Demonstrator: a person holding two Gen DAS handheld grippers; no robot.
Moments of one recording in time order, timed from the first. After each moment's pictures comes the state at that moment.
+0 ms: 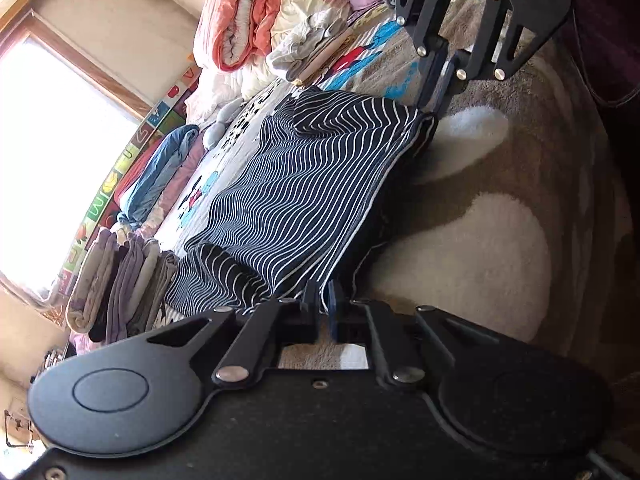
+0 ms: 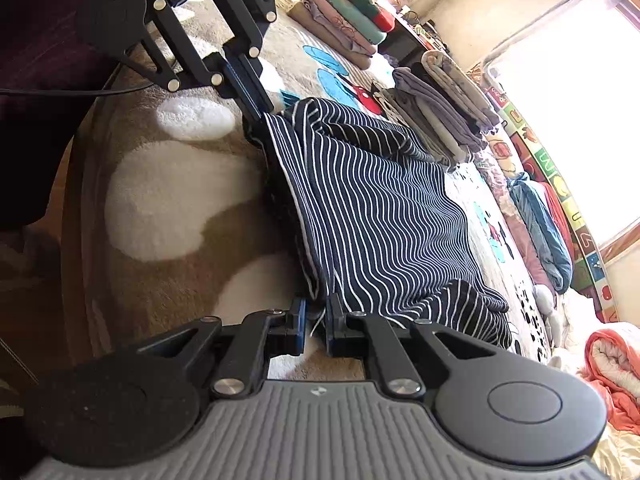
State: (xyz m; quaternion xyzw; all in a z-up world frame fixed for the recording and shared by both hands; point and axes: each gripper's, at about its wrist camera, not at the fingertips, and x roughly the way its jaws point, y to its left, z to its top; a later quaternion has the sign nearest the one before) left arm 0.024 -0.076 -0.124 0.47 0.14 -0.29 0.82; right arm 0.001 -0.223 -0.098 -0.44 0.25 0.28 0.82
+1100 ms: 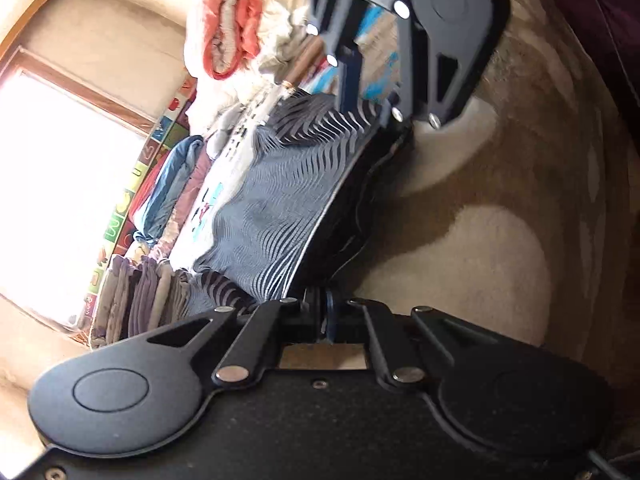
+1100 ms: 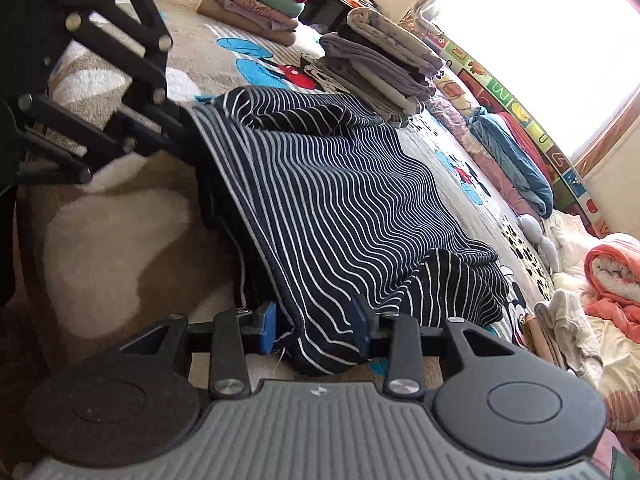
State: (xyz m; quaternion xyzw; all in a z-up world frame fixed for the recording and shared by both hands) left arm 0.011 -0.103 -0.159 0.54 0.13 -0.27 0.79; right arm 0.033 -0.207 -0.096 -0.36 0.28 0.19 0.87
